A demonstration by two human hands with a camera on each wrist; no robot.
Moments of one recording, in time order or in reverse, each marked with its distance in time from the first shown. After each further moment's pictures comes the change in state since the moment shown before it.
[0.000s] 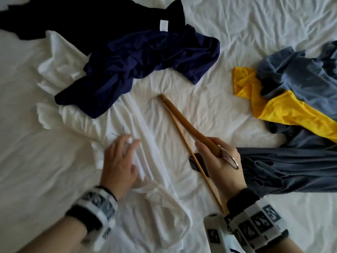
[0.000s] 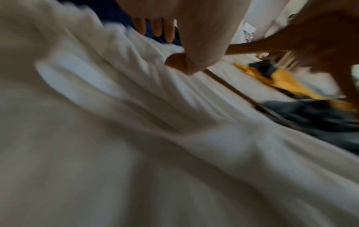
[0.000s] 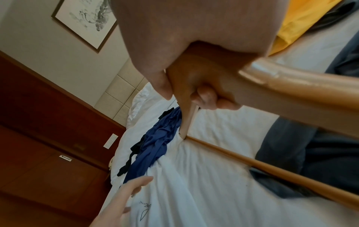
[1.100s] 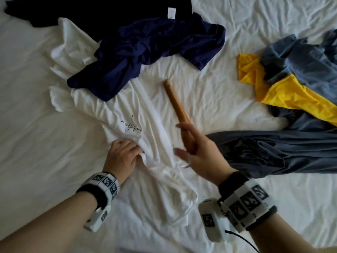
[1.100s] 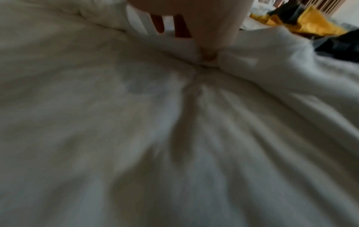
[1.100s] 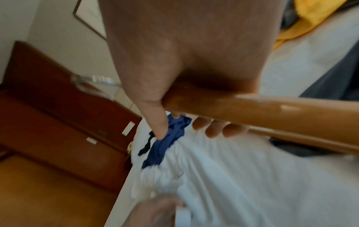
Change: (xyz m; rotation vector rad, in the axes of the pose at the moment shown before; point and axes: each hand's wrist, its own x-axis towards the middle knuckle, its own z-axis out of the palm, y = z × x) left_hand -0.041 -0.035 0.016 0.086 -0.096 0.172; right_hand -0.030 0.009 0.029 -0.252 -0.384 -0.179
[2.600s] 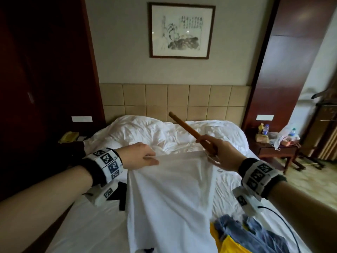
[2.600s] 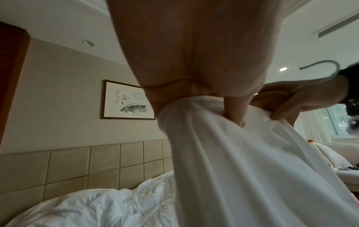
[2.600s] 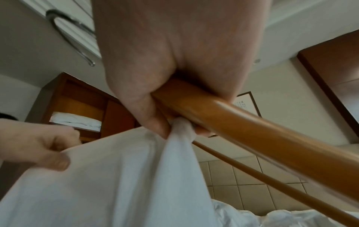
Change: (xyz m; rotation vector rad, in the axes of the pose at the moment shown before) left_hand -0.002 0.162 -0.659 0.023 0.081 0.128; right_hand -0.231 -0.455 -0.287 -0.596 0.400 -0.822
